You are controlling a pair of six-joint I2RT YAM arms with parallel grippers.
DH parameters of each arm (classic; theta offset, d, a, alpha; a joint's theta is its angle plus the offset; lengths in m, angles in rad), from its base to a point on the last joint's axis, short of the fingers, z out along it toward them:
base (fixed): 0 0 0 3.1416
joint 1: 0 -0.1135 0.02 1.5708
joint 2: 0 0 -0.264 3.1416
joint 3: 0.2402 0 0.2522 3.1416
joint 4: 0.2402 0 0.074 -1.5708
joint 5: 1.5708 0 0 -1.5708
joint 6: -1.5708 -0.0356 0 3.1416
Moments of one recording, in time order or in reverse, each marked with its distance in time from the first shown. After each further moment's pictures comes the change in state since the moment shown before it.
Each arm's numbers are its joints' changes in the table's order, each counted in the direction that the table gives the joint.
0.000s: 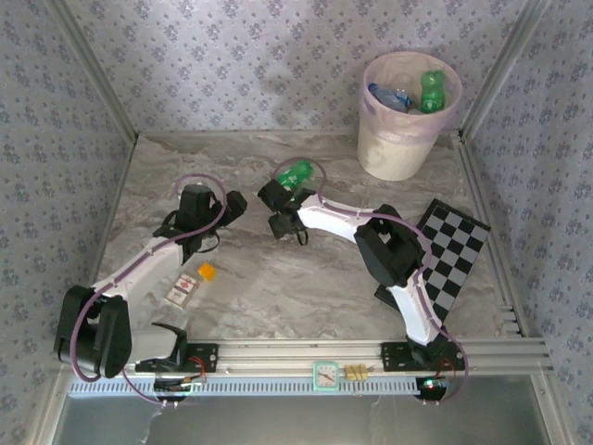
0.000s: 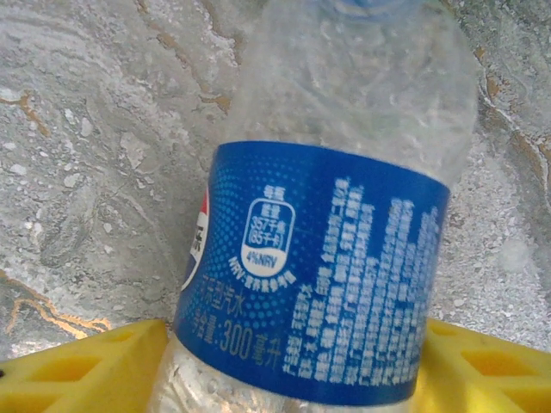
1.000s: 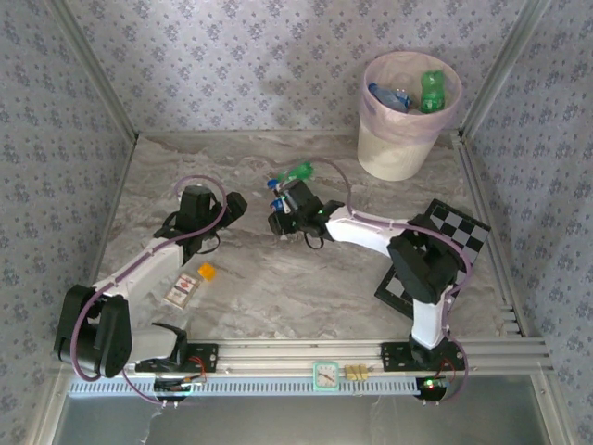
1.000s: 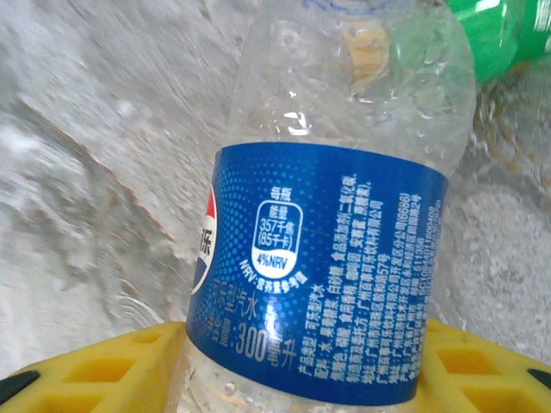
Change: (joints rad) left arm 0.000 0.002 -0.014 -0.012 0.007 0.019; right arm 0.047 -0.306 -0.389 -0.496 -0.266 0.054
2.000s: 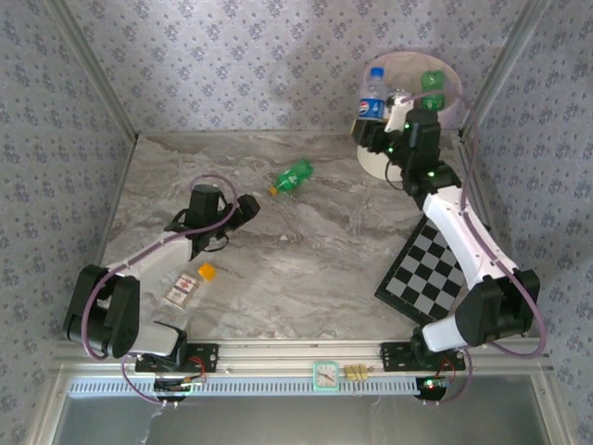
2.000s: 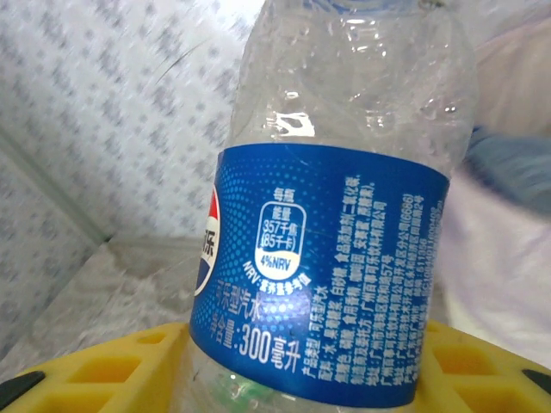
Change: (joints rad) left arm 0.031 0.118 0.022 -0.082 0.157 -0.017; right arm 0.554 -0.422 0.111 -0.052 -0.186 0.018
